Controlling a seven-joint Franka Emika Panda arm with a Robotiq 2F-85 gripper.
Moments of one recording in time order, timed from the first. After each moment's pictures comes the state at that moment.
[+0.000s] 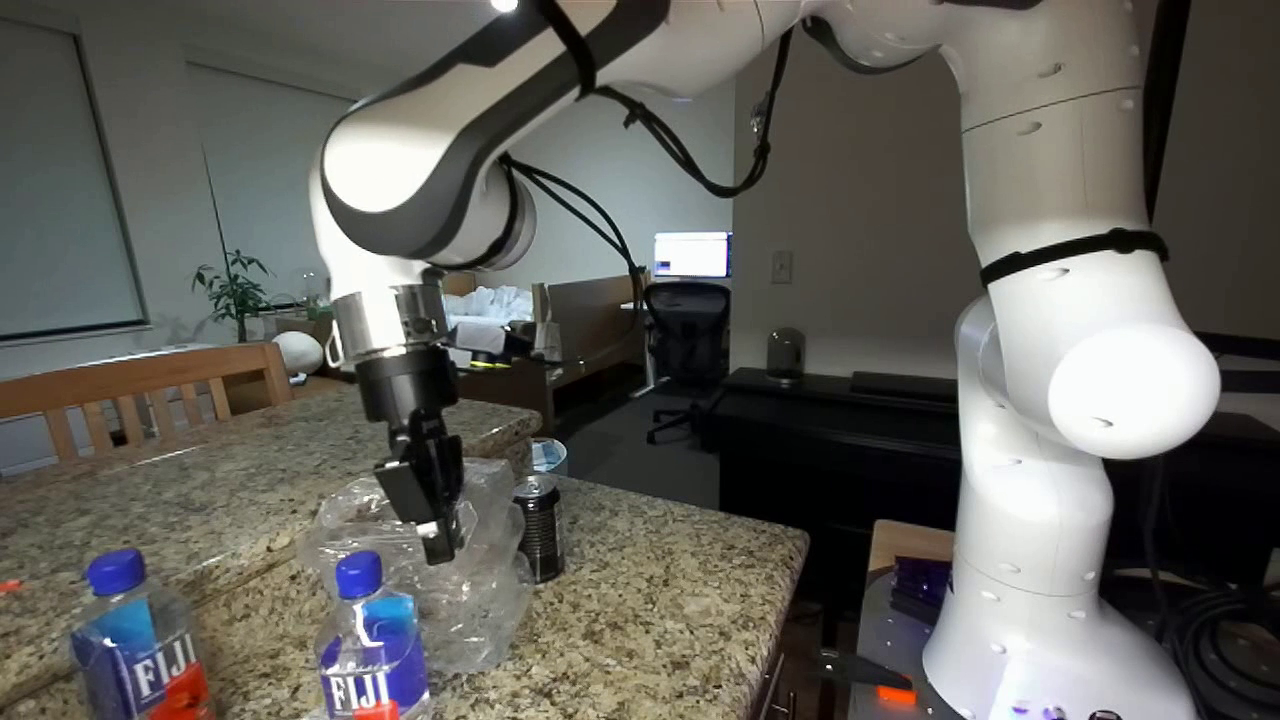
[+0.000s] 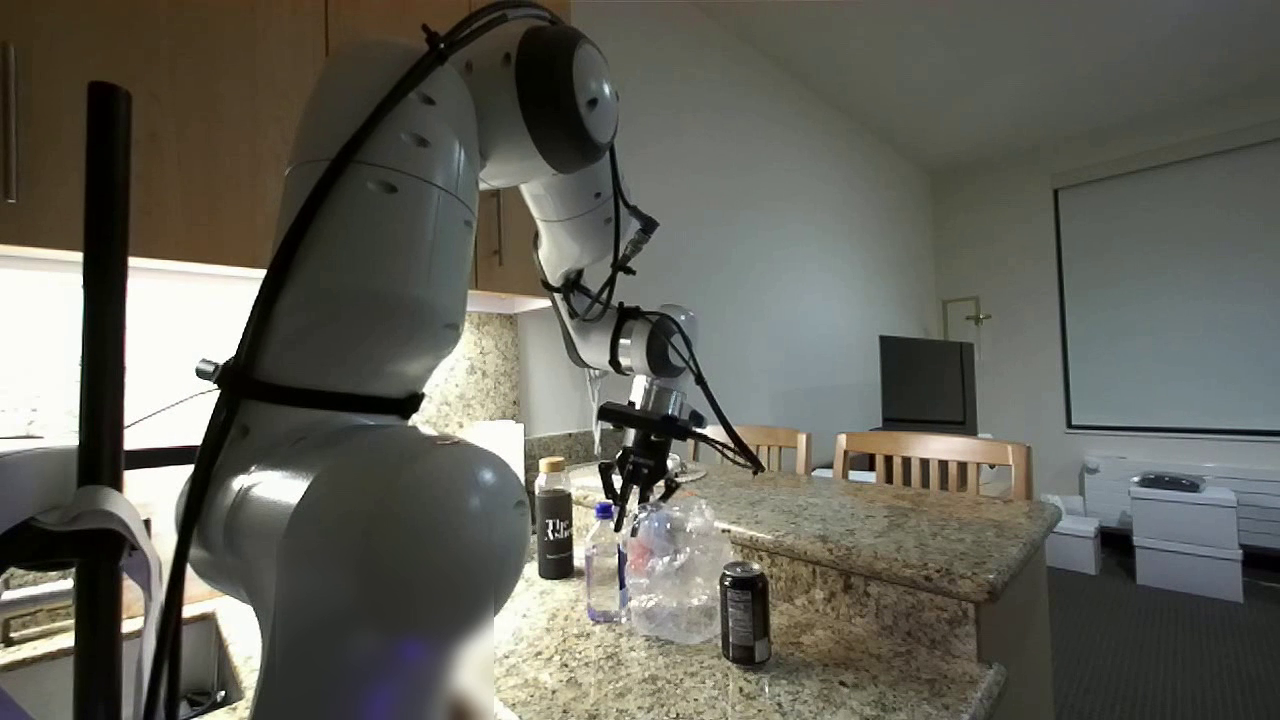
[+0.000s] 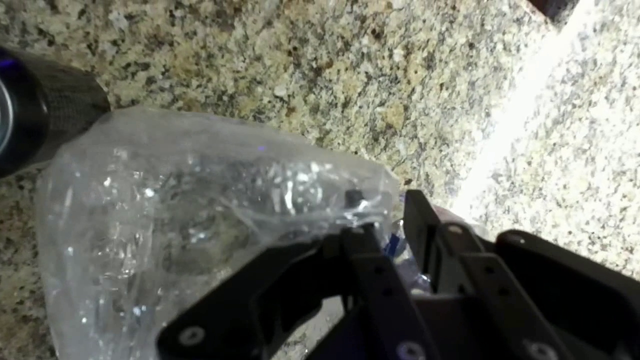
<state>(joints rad) 0.19 0.16 0.22 -2.05 0.19 2.01 -0.21</state>
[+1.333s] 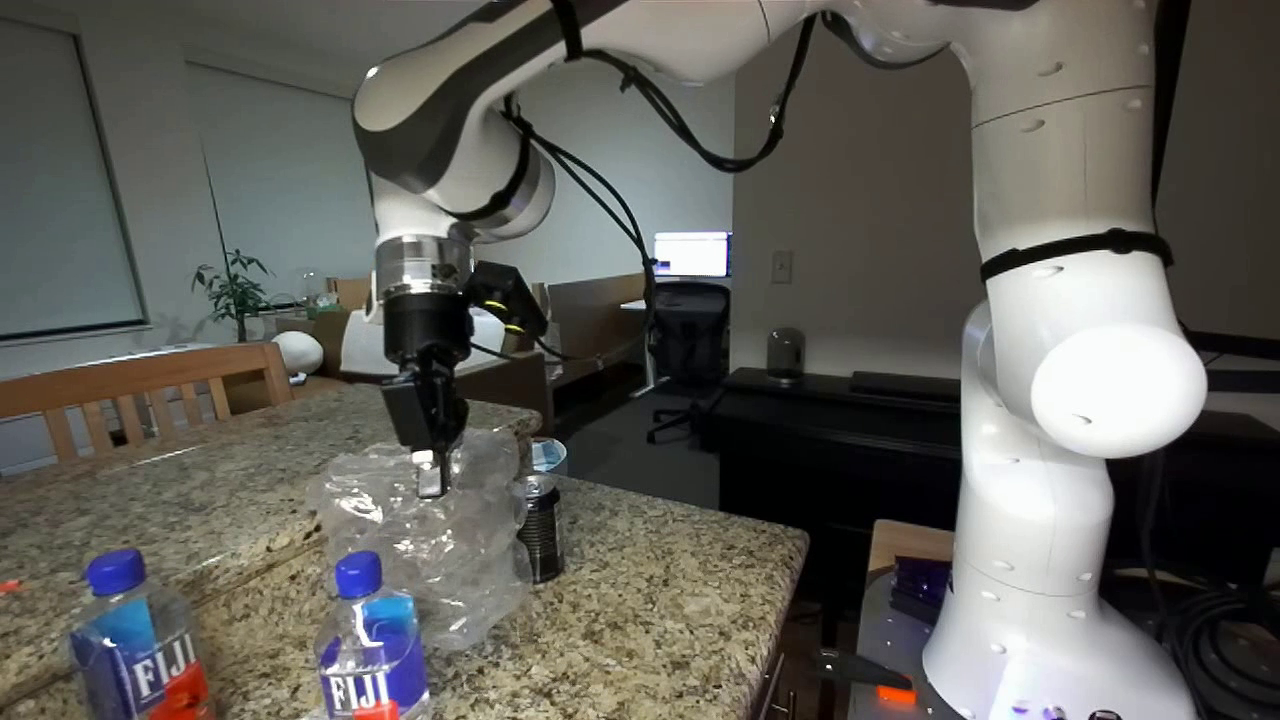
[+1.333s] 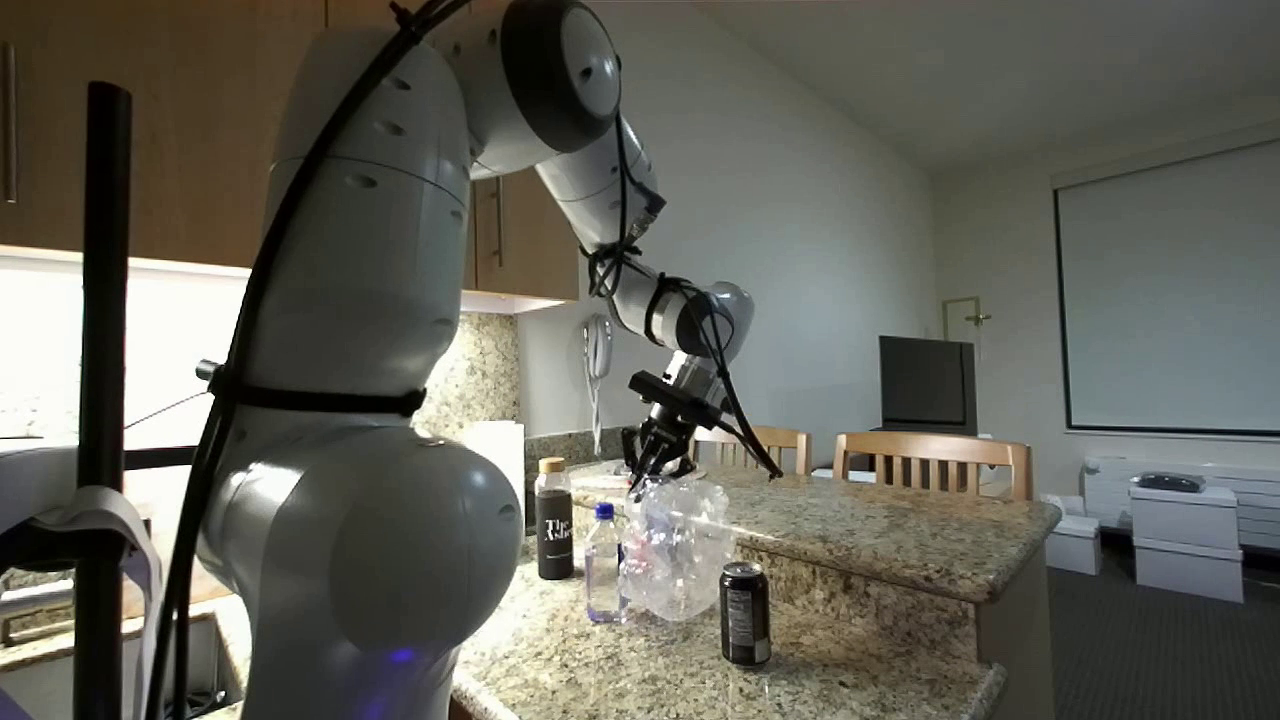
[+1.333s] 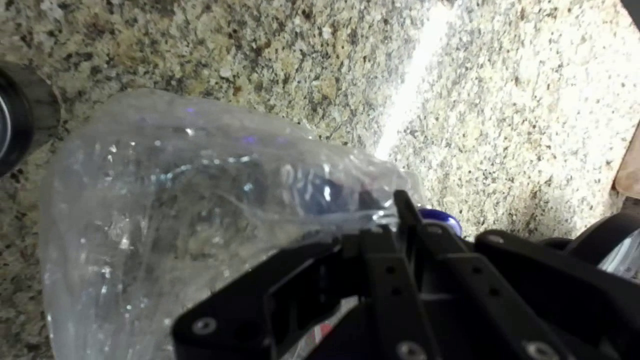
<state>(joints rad) 0.11 0.12 0.17 -2.02 0.45 1.89 -0.38</state>
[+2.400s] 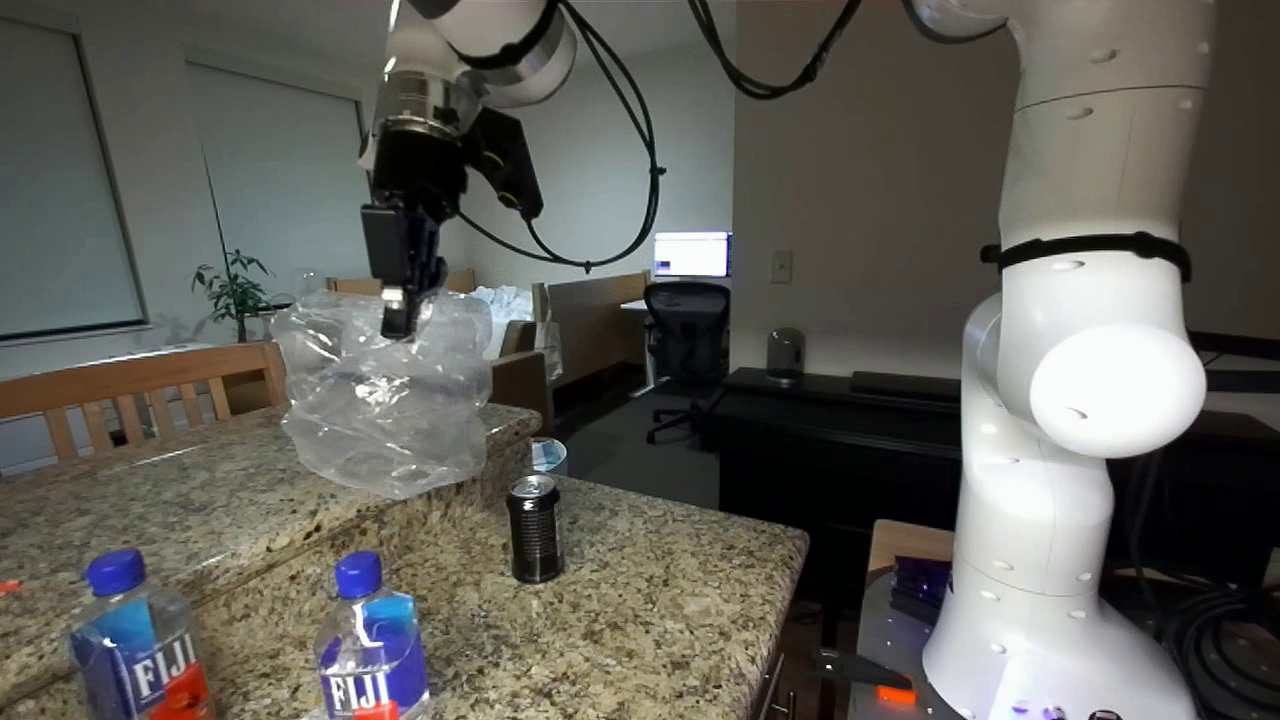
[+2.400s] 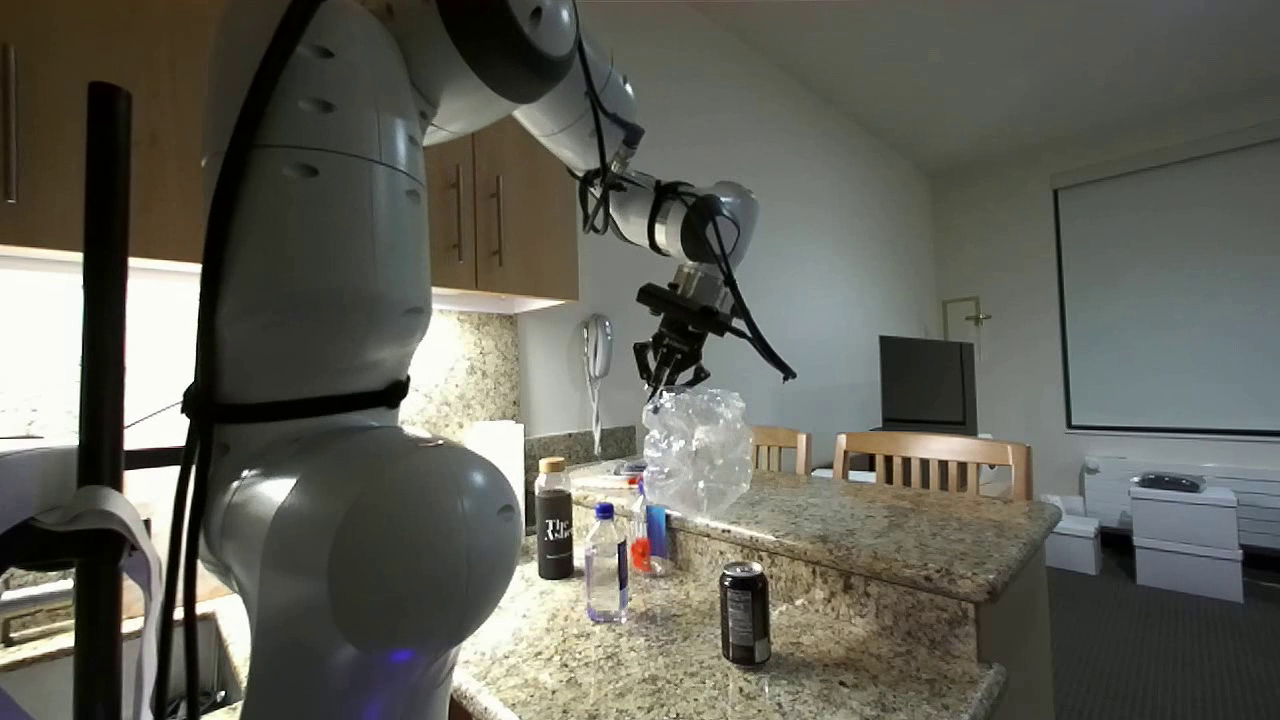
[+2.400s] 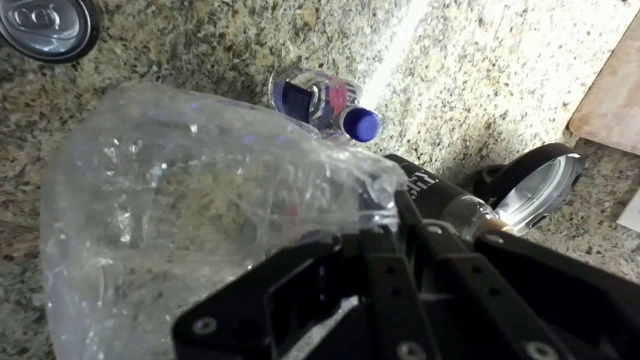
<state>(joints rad) 0.11 -0.03 0.12 -1.88 0.46 1.79 -0.36</state>
